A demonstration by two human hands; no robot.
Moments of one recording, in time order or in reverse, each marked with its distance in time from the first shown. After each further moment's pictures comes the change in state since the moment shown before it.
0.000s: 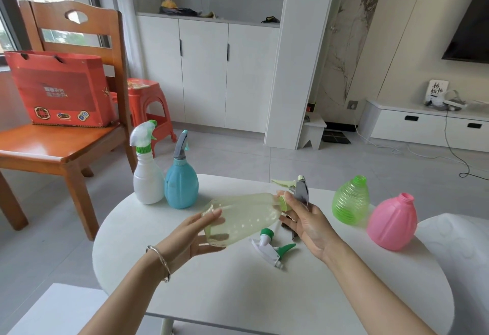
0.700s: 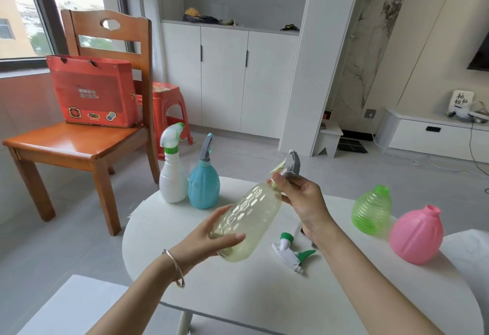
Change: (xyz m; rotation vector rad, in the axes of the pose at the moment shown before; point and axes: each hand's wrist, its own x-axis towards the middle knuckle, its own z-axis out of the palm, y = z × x) left_hand -0.029 0.005 -0.015 0.327 -0.014 0.159; right_hand 0.000 -0.025 0.083 -0.170 -0.027 -0.240
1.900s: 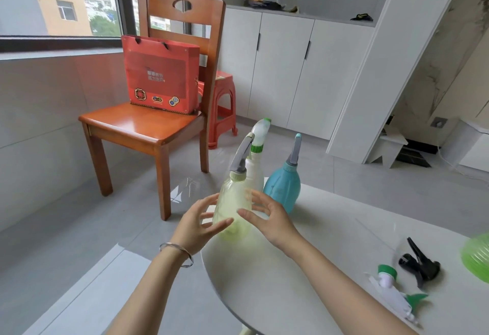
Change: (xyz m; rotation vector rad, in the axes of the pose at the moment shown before) left_hand -0.006 -0.069 -0.189 0.241 0.486 0.183; right_hand 0.042 0.142 0.185 -0.531 -0.400 0.053
